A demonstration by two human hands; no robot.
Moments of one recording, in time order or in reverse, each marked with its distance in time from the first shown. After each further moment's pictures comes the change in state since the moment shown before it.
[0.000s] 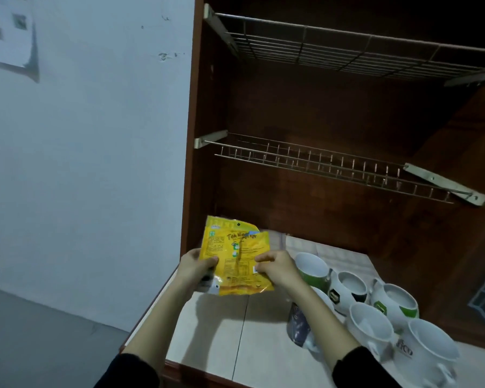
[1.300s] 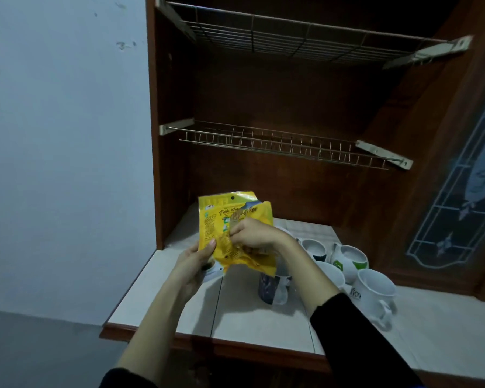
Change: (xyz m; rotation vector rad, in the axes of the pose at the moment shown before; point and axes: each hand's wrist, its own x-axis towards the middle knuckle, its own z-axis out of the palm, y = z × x) left_hand -0.048 -0.017 0.041 -0.450 -0.322 0.062; right_hand -0.068 -0.048 -0.040 -0.293 -0.329 -0.160
